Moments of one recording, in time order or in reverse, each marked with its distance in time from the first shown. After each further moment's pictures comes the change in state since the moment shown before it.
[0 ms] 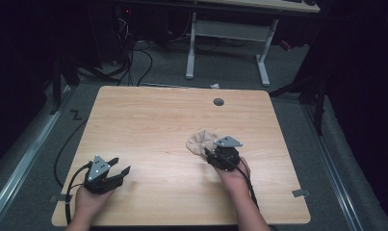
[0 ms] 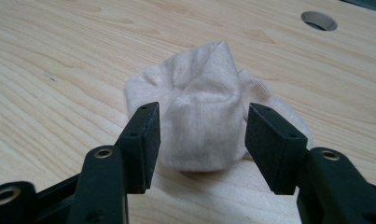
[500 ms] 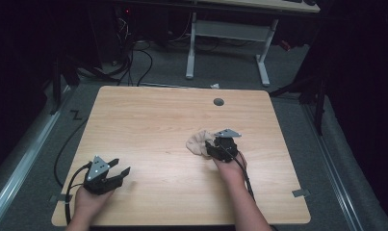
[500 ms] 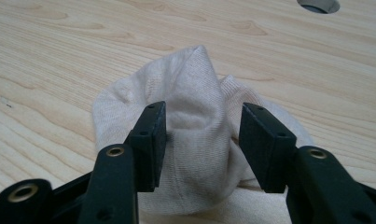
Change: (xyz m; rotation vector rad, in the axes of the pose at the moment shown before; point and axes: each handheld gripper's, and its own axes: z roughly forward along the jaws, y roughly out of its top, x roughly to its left) left arm 0.001 -0.002 0.002 0.017 -0.017 -0.004; right arm -0.016 0.008 0.030 0.030 -0.007 0.093
